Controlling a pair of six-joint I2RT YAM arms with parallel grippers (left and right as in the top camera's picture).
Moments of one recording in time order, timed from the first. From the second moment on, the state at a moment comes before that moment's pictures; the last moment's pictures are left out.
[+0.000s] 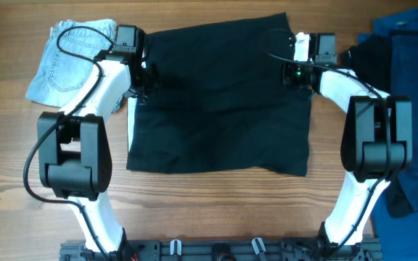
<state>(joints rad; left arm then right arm) -0.13 2.03 1.47 -0.69 0.07 -0.41 0.01 2.14 1.34 -0.17 -0.21 0.02</state>
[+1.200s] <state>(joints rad) -0.16 1.88 1.42 -0.79 0.30 -0.31 -0.30 1.61 1.01 -1.01 -0.16 0.24</state>
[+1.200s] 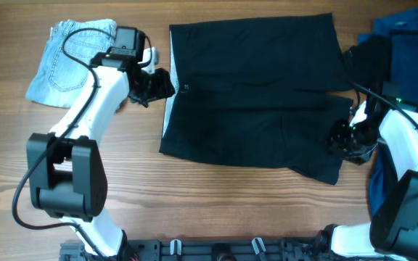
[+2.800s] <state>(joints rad) -0.04 1.93 1.42 -0.64 0.36 -0.37 -0.24 1.63 1.17 -0.85 -0.35 0.17</state>
